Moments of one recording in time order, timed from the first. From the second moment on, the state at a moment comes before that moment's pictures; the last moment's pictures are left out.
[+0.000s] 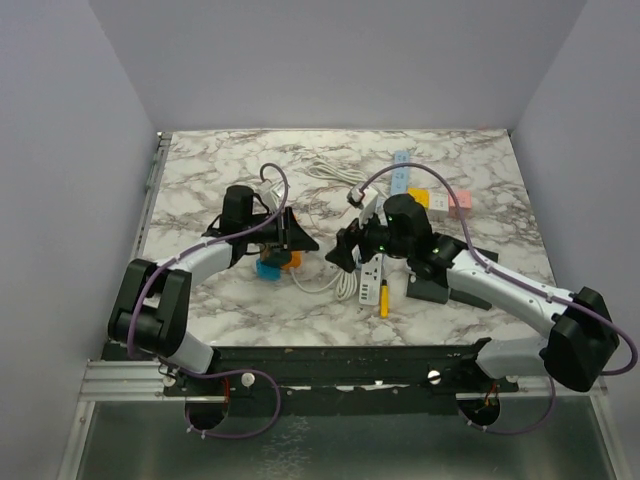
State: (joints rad) left arm -0.28 1.51 0.75 0.22 0.96 -0.56; right arm 0.75 1.29 0.91 -0.04 -0.28 0.10
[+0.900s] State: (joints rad) left arm -0.34 1.55 0.77 0.22 1.10 -0.57; right arm 0.86 1.44 0.90 0.00 -0.18 -0.02
